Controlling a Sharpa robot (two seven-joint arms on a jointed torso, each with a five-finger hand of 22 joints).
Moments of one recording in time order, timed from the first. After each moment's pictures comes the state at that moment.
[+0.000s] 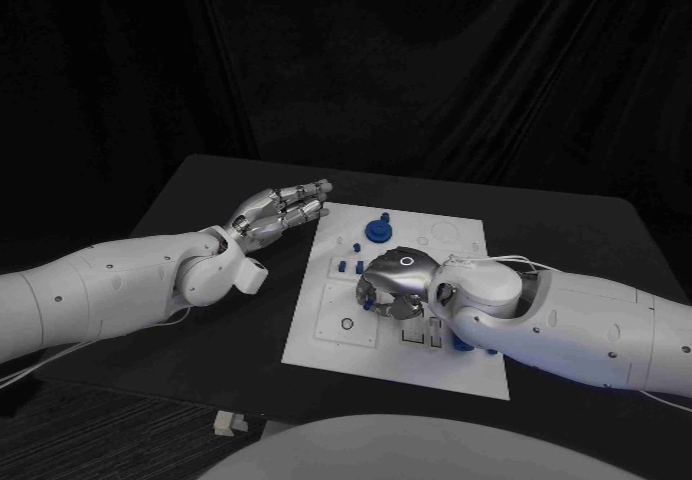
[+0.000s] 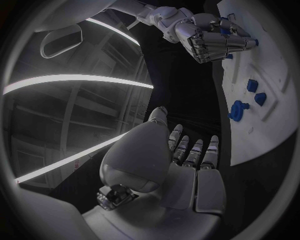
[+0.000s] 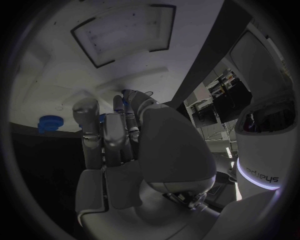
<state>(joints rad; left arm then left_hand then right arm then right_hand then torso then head) 1.12 -0.86 -0.21 1.30 -0.19 0.15 0.68 1.55 0.19 -0.18 0.25 0.50 0.45 0.11 0.05 0.05 0.10 0.09 0.16 0.03 0.07 0.20 0.04 0.02 0.16 0.07 0.29 0.03 0.24 1.12 -0.58 -0.21 1.52 -1.80 -0.21 0.00 1.50 -0.10 0.34 0.03 0.37 1.03 0.13 0.15 0.34 1.18 0.06 0.21 0.18 1.43 -0.02 1.19 1.13 0.11 1.33 0.09 0.84 1.31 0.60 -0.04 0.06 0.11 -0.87</state>
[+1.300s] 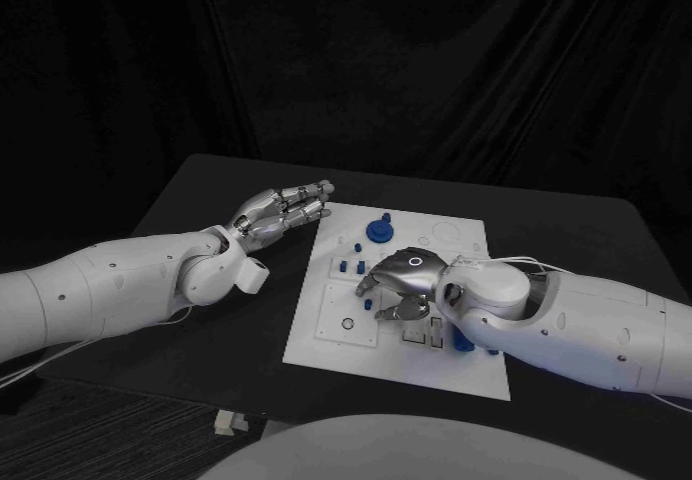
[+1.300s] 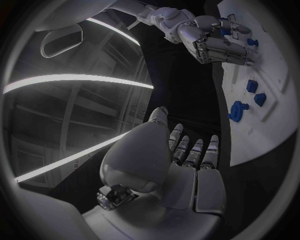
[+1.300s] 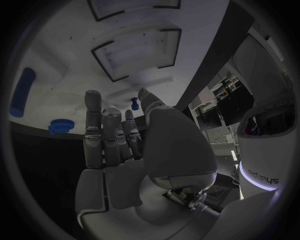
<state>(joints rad) 1.12 -0.86 -0.21 1.29 -0.19 0.16 0.68 1.56 0.19 -0.18 0.24 0.50 0.46 0.11 0.05 0.05 0.09 0.09 0.16 0.03 0.07 0.21 0.05 0.02 0.16 0.08 0.29 0.04 0.24 1.12 -0.60 -0.21 1.52 -1.82 -0.19 -0.04 1.39 -0.14 0.18 0.12 0.17 0.76 0.04 0.07 0.24 0.74 0.11 0.21 0.20 1.28 0.01 1.09 0.97 0.16 1.20 0.12 0.53 1.31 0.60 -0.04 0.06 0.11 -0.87</state>
